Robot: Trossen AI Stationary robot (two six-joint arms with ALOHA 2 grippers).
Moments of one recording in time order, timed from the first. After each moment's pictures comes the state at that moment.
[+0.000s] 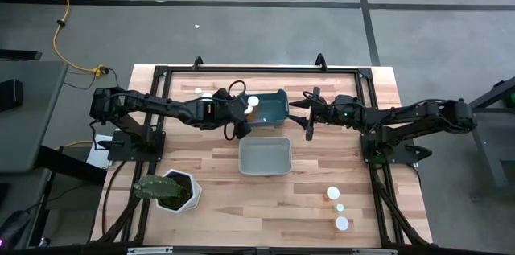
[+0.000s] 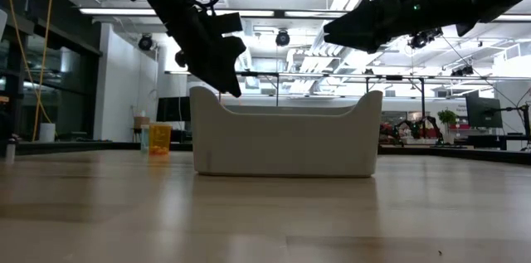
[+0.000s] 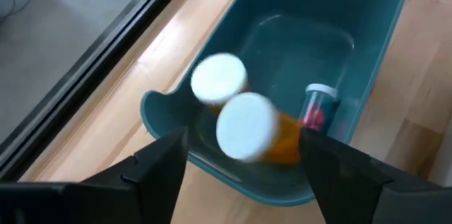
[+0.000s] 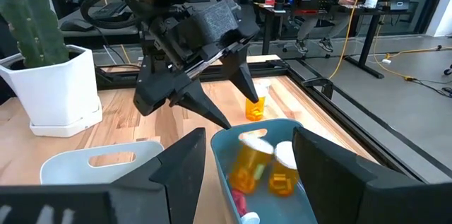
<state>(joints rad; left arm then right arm) 0.20 1.56 0.96 -0.29 -0.54 -0.23 -0.18 1.12 0.43 0.57 0.03 -0.02</state>
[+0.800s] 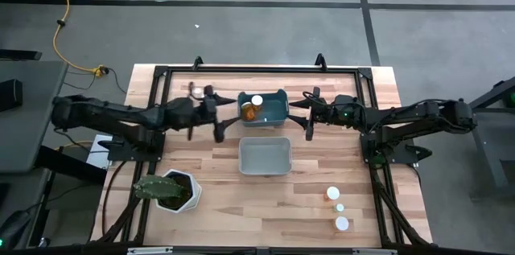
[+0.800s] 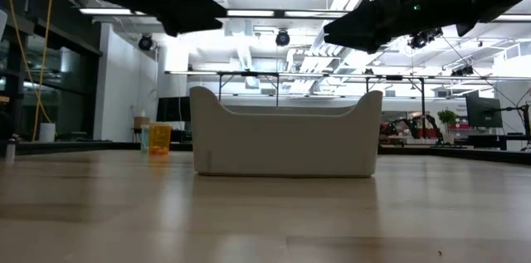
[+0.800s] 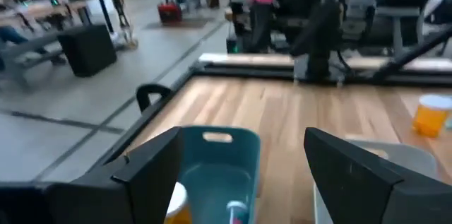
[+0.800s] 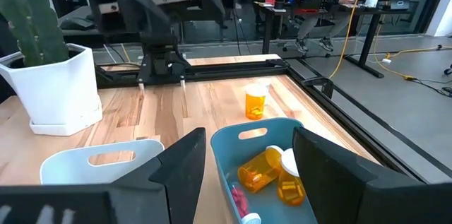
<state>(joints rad) 0.20 1.07 0.50 0.41 -0.23 0.06 -0.18 1.12 0.43 0.57 0.03 -0.03</state>
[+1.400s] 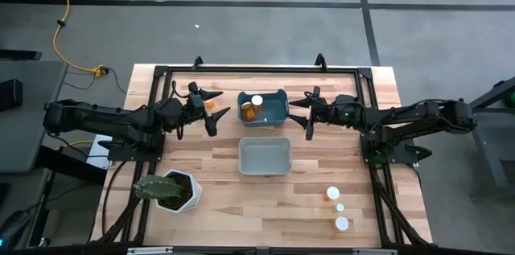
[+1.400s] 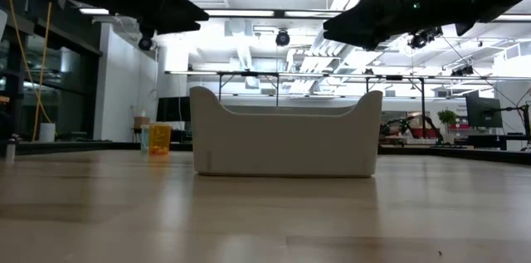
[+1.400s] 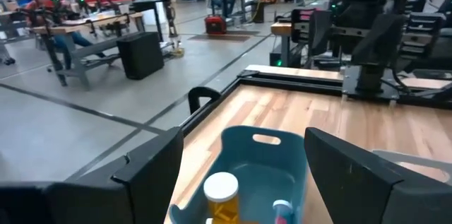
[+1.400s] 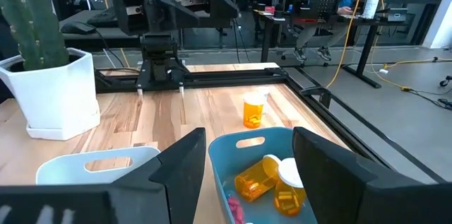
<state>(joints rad) 0.20 0.91 0.41 0.41 -0.40 0.06 -0.18 1.12 0.43 0.60 0.03 -0.05</state>
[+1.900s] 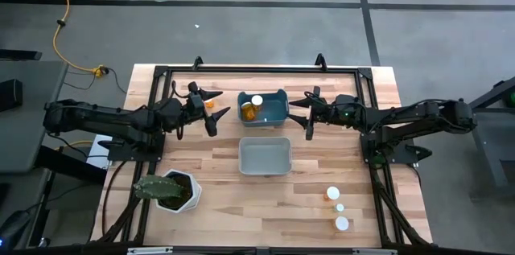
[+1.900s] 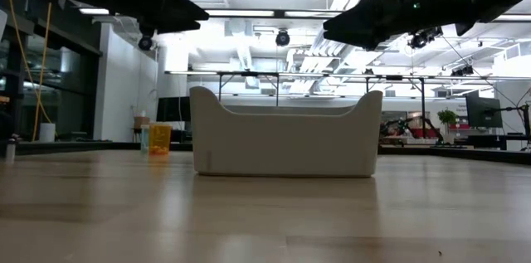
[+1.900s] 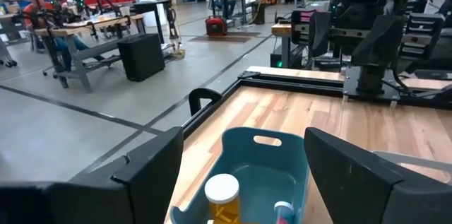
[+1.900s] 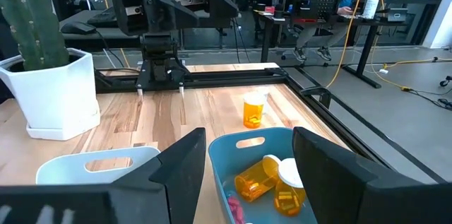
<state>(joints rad) 0.20 0.91 0.41 0.42 -0.40 0.07 -0.18 1.12 0.43 0.60 0.03 -0.05</state>
